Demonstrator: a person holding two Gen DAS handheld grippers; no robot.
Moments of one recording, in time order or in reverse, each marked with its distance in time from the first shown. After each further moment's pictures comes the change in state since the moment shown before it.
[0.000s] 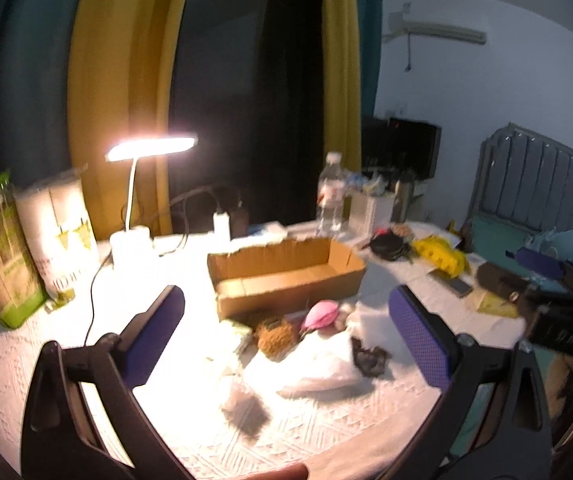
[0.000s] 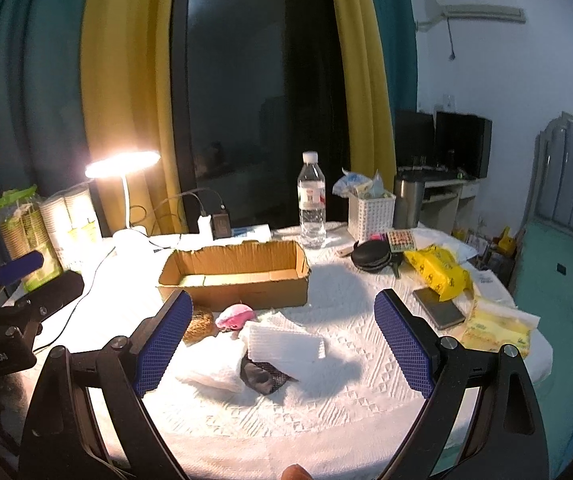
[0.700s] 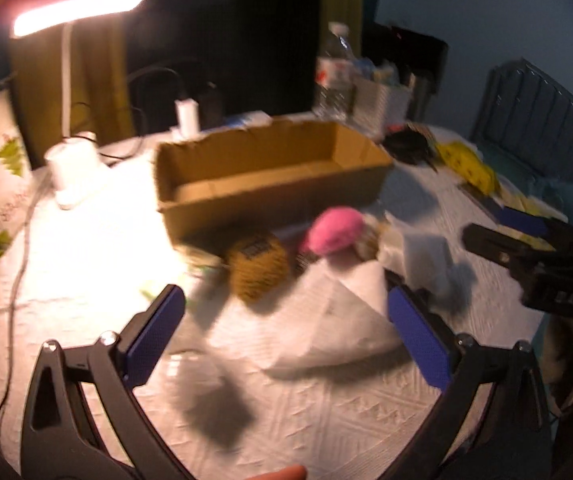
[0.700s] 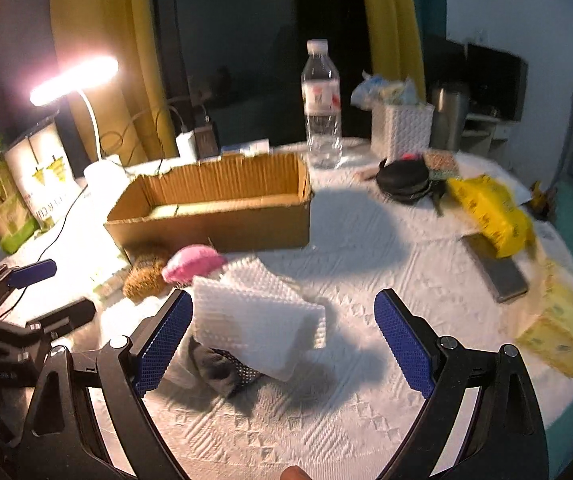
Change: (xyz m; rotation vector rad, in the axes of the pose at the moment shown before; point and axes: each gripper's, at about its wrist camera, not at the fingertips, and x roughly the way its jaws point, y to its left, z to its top) left arm 0.142 -0.011 -0.057 0.024 0.356 -0.058; right arm 0.147 -0.033 -0.041 -0.001 0.279 0.091
